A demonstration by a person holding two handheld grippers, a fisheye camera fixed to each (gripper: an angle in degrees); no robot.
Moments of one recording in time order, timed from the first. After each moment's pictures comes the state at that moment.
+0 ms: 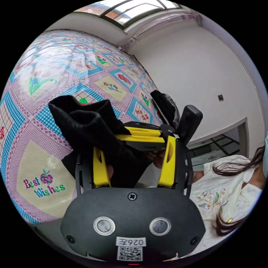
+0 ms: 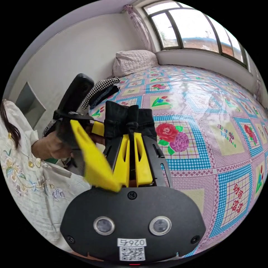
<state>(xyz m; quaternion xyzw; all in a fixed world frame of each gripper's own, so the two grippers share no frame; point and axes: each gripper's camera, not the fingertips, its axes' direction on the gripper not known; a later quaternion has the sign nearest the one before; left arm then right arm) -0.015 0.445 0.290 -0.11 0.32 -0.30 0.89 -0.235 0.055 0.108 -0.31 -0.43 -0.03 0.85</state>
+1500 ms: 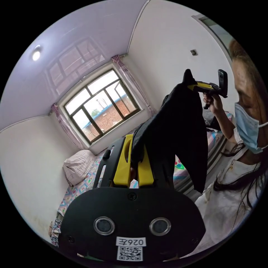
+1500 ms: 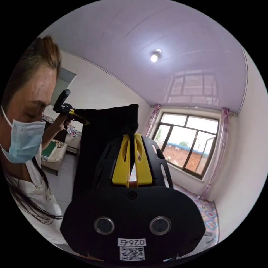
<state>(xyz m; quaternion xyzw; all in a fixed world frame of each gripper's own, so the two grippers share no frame) 0.651 0.454 -0.187 0.13 -0.28 0.07 0.95 -0.184 -0.268 -0.548 0.23 -0.30 -0.16 0.91</state>
